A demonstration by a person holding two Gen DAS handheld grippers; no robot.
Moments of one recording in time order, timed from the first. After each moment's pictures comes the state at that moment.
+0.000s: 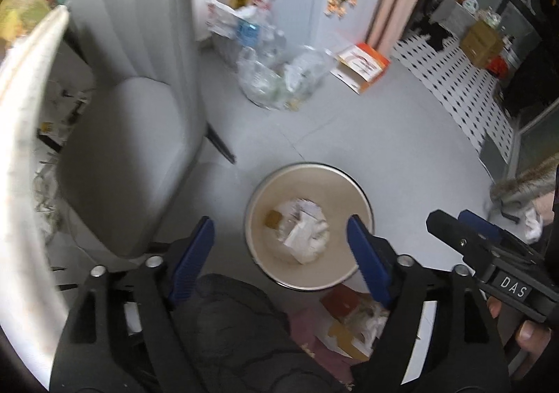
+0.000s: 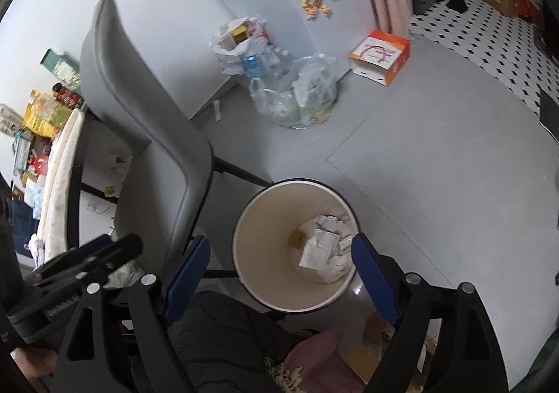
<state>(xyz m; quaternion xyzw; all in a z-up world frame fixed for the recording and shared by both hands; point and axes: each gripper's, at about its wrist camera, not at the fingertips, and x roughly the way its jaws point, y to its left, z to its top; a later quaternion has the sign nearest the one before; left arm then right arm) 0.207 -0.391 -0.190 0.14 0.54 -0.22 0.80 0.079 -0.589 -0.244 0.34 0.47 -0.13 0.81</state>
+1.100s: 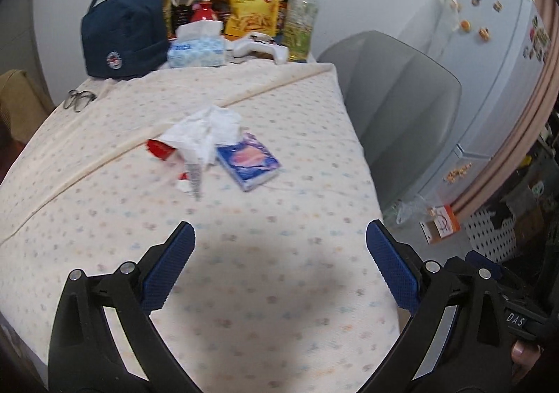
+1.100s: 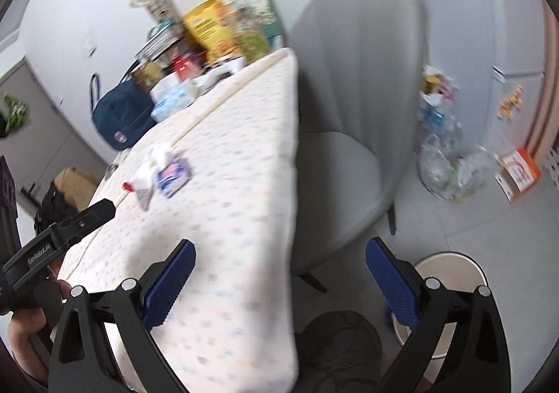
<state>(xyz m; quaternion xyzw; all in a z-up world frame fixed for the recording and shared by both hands) 0.178 -0.028 -0.056 -0.08 0.39 0.00 0.92 0.174 -0.307 -0.091 0.15 0.42 0.12 0.89</state>
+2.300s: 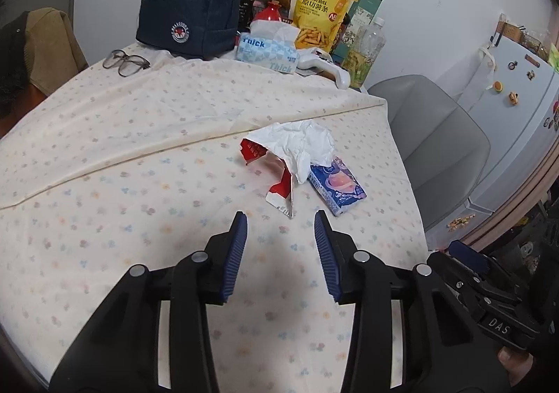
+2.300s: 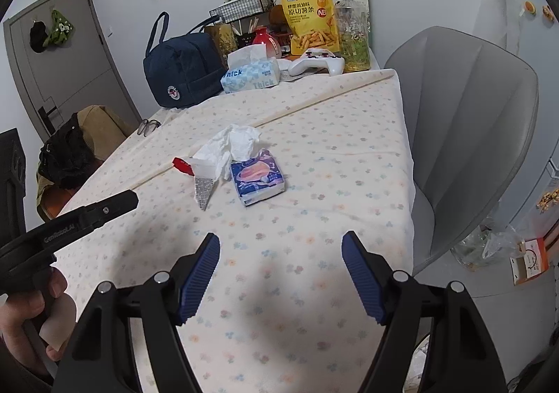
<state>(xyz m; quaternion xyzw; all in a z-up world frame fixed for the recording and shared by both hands) 0.187 0.082 -0.086 -0.18 0.37 0.03 0.91 0.216 -0.179 -0.074 0.02 0.40 0.21 0.89</state>
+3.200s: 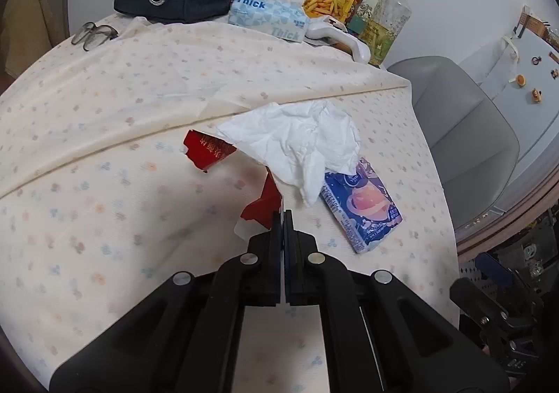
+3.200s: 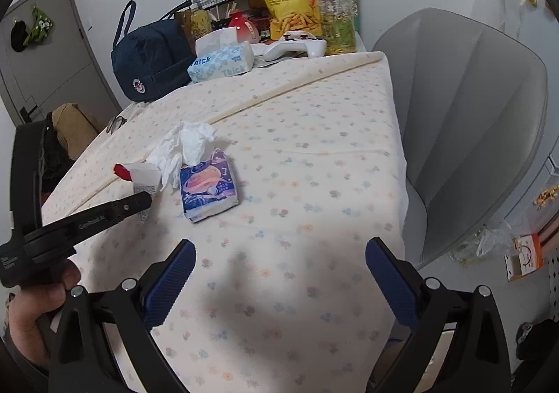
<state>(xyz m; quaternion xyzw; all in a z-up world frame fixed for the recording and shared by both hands) 0.266 0.080 -0.133 -0.19 0.41 0.04 0.89 0.276 -0.180 -0.106 0.01 0.42 0.19 0.89</state>
